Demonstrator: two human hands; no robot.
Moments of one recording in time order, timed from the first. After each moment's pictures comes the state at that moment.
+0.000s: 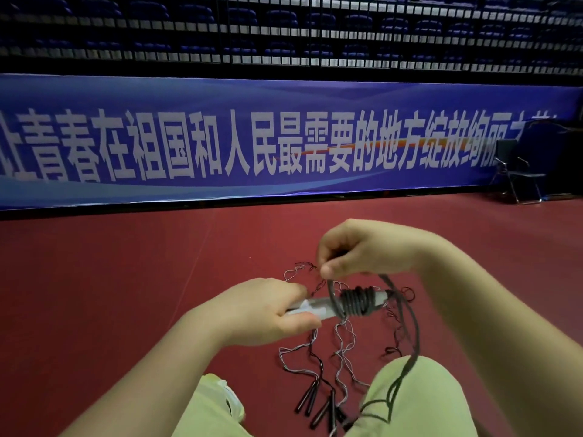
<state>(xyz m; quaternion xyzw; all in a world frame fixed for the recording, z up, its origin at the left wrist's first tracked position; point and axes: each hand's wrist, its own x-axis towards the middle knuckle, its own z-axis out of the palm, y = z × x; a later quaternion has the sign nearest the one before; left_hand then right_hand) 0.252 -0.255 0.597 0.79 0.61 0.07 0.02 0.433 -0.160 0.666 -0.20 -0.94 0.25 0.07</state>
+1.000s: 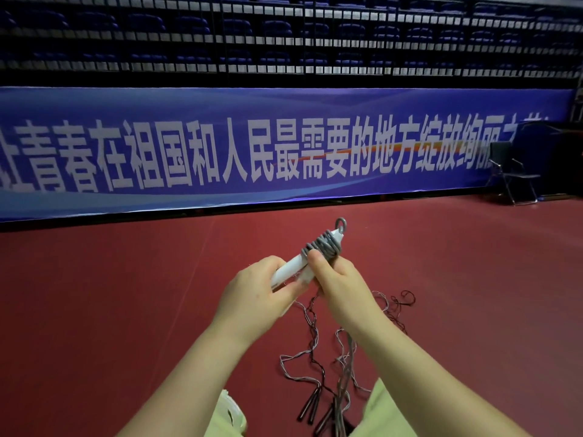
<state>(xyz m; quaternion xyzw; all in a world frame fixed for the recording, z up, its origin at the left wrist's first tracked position) 0.257 -0.246 0.583 0.61 0.68 0.41 -0.02 0.393 -0.182 0.582 -0.31 -0.73 0.42 0.45</state>
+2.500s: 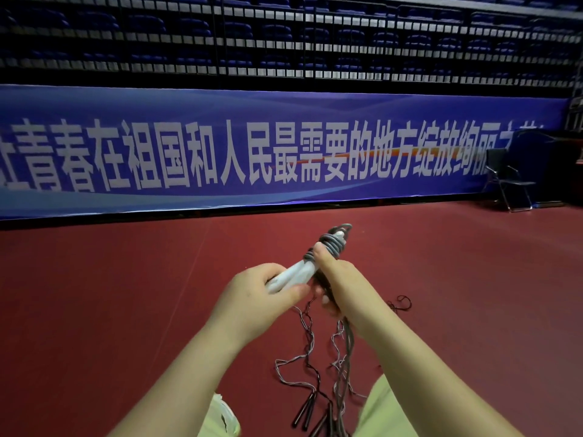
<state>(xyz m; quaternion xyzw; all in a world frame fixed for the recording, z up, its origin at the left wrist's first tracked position) 0.255 -0.246 0.587 0.60 0.66 0.44 0.10 0.400 -0.173 0.594 -0.35 -0.69 0.51 0.36</state>
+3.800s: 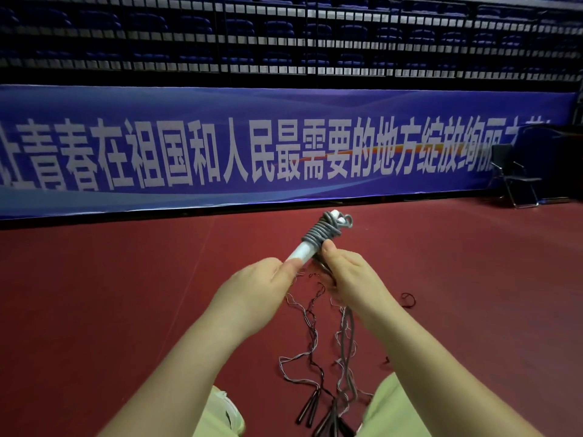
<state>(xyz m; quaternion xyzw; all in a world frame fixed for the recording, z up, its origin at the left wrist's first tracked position) 0.261 -0.252 0.607 0.59 0.73 0.33 0.07 0.402 -0.166 0.595 -0.30 -0.73 0.46 0.40</state>
